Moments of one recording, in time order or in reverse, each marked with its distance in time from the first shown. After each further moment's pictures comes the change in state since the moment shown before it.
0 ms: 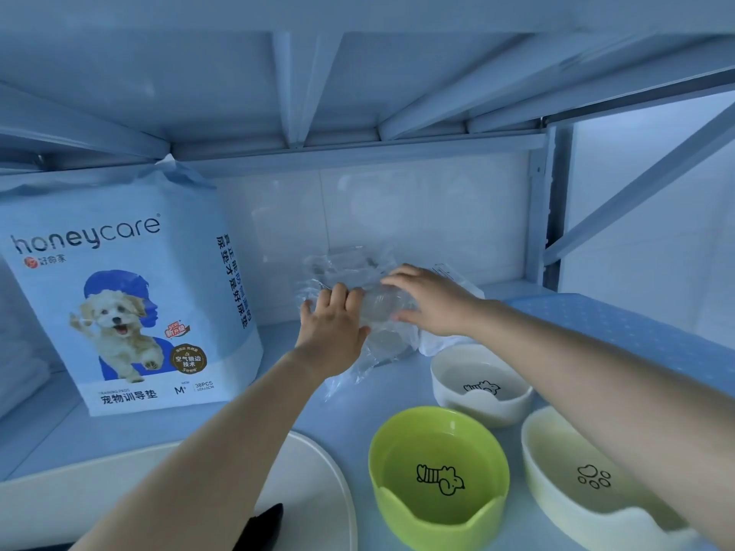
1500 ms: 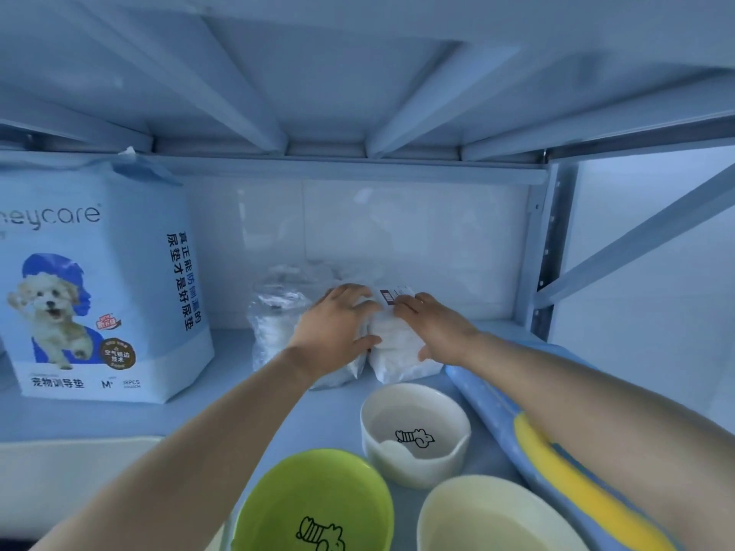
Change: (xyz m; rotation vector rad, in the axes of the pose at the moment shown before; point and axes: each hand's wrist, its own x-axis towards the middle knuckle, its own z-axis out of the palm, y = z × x) left_hand 0.053 0.065 0.006 -0.180 0.226 0.118; right_hand -0.004 0.116 0.008 -0.393 -0.140 -0.142
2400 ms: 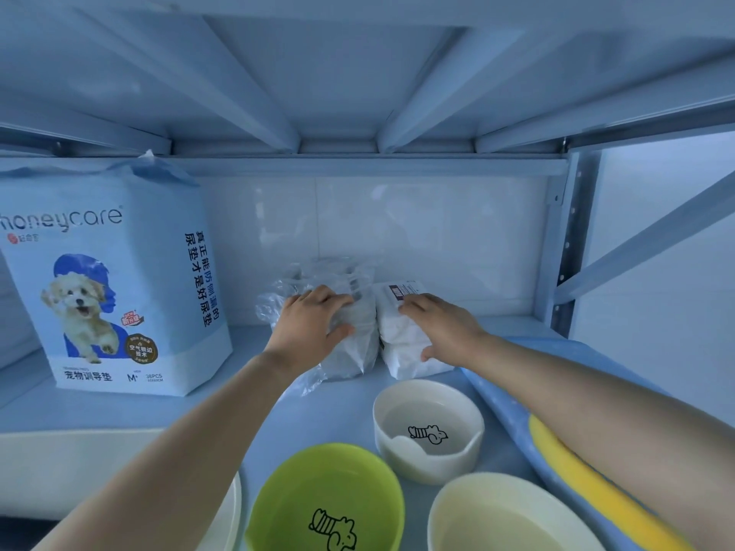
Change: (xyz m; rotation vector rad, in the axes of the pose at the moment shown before) left_hand -0.022 -0.035 -0.009 -0.006 -0.034 -0.197; right_hand -0.003 -0.013 -0.002 0.065 0.031 0.065
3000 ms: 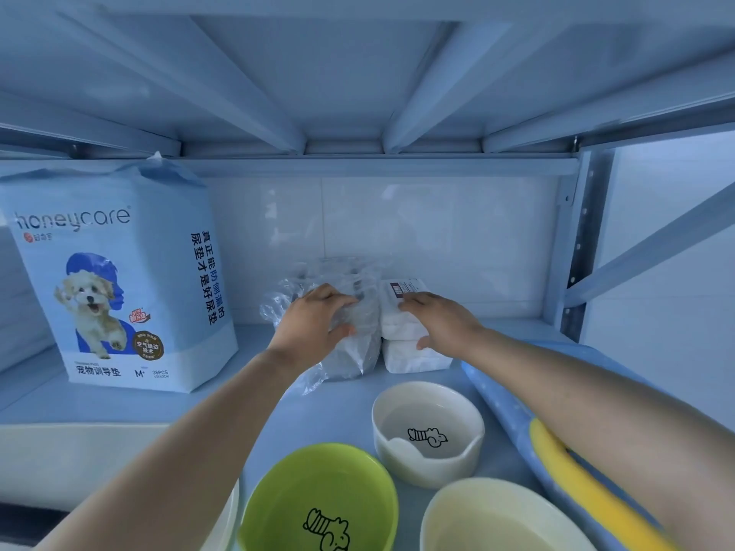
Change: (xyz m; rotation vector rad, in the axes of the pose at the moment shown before) left_hand 0.002 0.006 -0.003 -0.096 -0.025 -0.067; right_hand 0.020 0.010 0.008 0.058 0.004 -0.045
